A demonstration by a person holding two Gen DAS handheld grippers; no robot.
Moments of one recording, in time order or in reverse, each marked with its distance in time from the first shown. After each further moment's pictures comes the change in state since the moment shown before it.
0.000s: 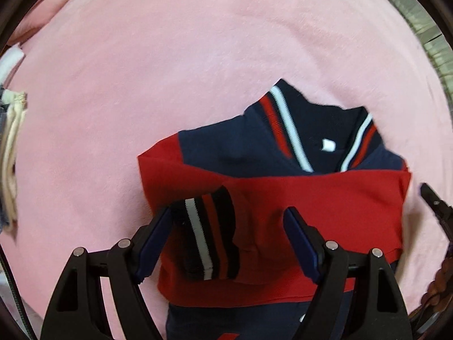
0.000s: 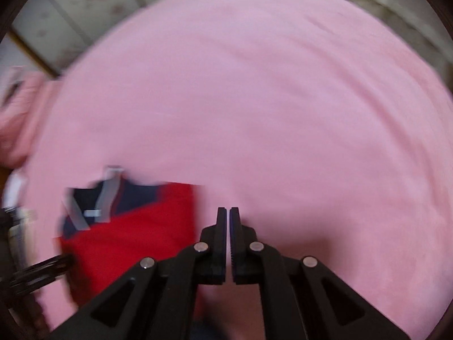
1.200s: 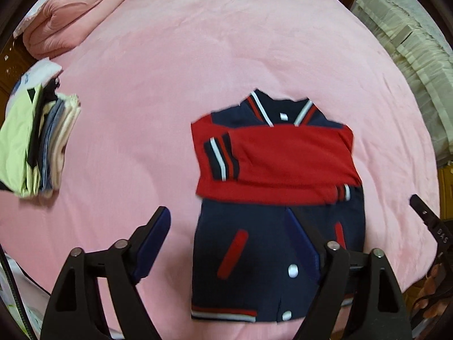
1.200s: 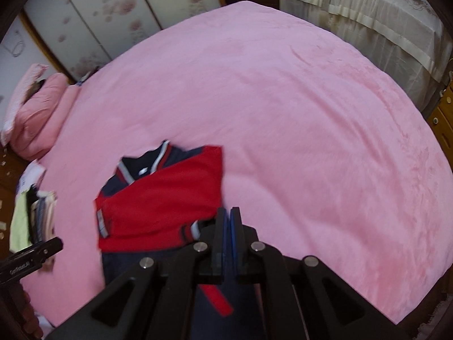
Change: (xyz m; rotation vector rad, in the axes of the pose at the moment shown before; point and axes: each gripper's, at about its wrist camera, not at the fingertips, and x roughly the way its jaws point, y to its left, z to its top) left arm -0.174 0.032 -0.131 0.053 -0.181 0.022; right arm -0.148 0.024 -0.097 -0.022 -0.118 -0.045
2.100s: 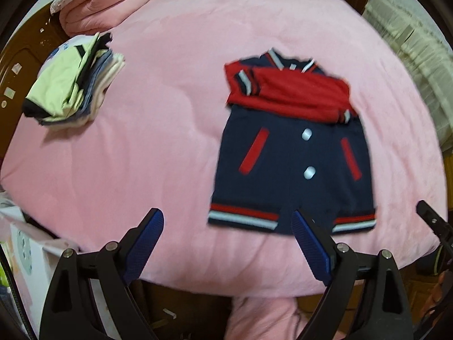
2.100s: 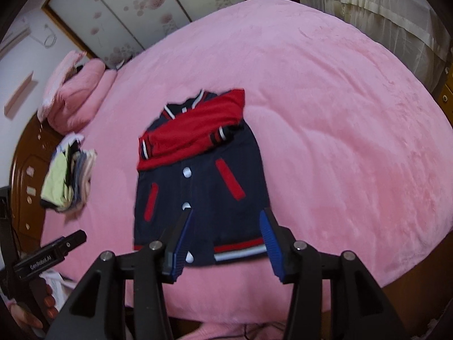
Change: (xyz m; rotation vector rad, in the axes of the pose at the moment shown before) left arm -0.050 0.020 -0.182 -0.065 -0.022 0.104; right arm -0.084 -0.034 -0.134 -0.050 0.048 0.152
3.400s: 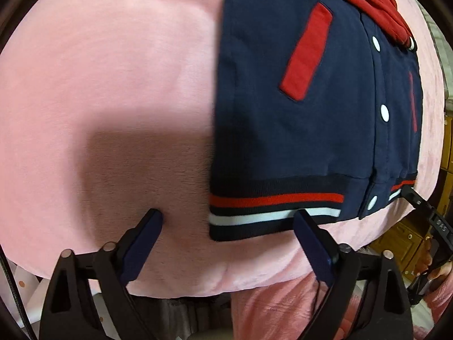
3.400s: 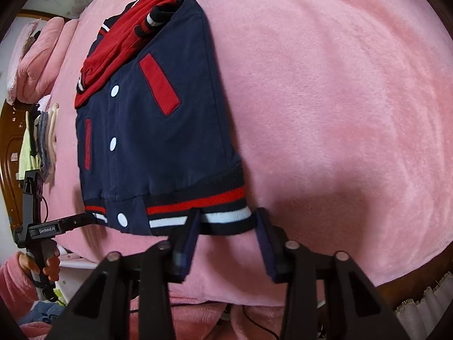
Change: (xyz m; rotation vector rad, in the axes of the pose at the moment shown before) left arm 0.216 0.040 0.018 0.069 0.584 -0.273; right arm 0.143 -0.056 -0.030 0.114 0.451 0.001
